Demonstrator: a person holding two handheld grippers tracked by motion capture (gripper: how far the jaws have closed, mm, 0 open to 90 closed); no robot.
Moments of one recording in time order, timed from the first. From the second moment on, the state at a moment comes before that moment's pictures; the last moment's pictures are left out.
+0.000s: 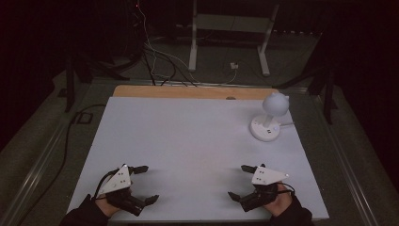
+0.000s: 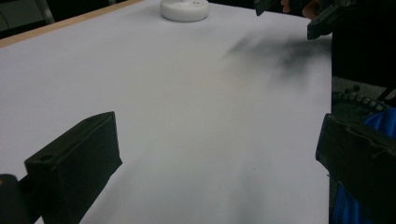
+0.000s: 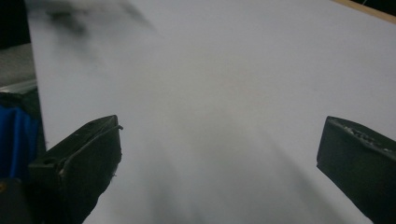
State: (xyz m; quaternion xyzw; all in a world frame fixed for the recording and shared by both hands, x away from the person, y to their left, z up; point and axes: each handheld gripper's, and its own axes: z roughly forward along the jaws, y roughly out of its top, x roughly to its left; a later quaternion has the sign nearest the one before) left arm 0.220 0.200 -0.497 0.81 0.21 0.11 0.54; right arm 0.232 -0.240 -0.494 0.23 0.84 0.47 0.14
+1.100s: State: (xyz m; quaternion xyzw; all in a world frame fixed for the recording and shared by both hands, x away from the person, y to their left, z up) left arm 0.221 0.201 -0.497 0.81 0.21 0.12 0.54; right arm 0.253 -0.235 -0.459 0.27 0.81 0.49 0.16
